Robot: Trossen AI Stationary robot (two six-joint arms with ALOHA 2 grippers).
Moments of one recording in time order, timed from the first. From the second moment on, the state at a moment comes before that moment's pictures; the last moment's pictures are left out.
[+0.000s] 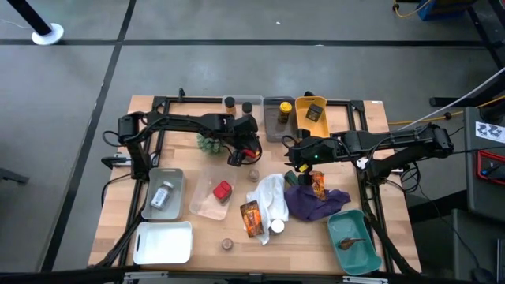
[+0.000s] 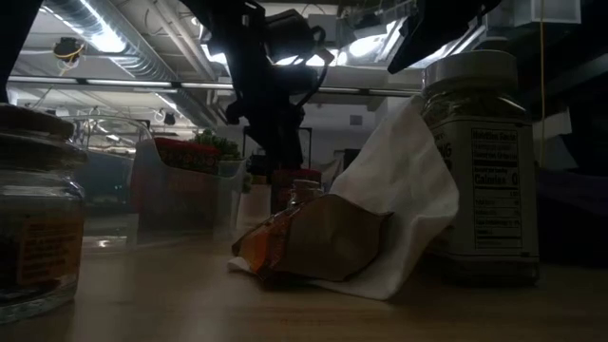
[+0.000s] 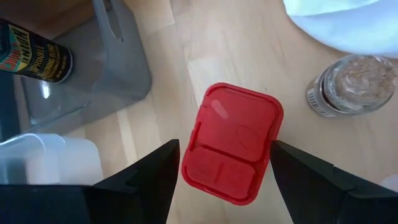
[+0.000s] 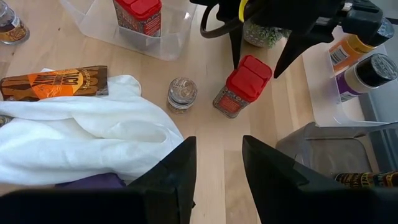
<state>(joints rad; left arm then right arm) 0.23 1.79 1.32 -0.59 -0.01 0.55 0.09 1.30 1.14 -0.66 0.17 -0.07</state>
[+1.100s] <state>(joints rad) 0.24 1.81 1.32 -0.59 0.04 0.61 0.09 1.30 1.14 -0.66 0.17 -0.07</state>
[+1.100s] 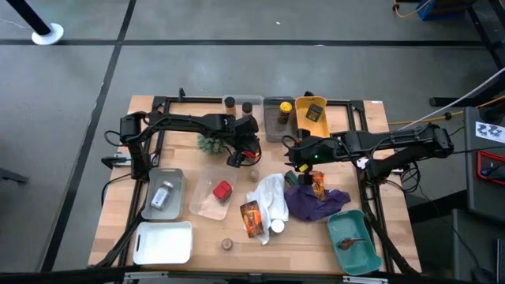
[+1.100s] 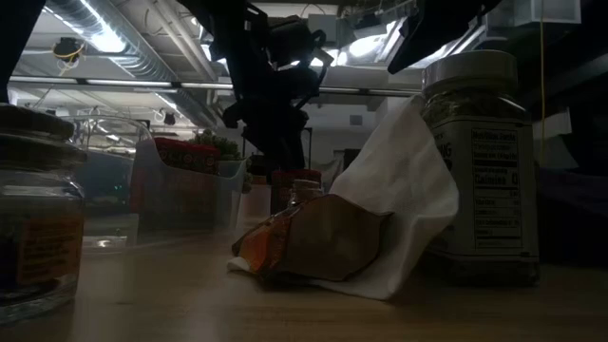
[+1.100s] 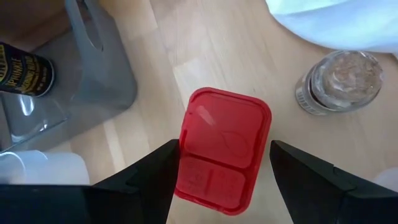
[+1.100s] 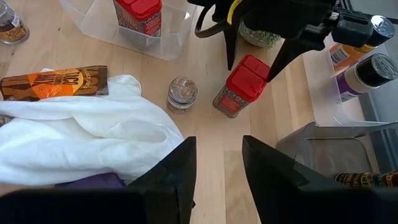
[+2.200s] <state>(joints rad) 0.25 1.84 1.32 -0.58 0.04 0.66 0.09 1.30 1.14 -0.66 0.17 -0.07</state>
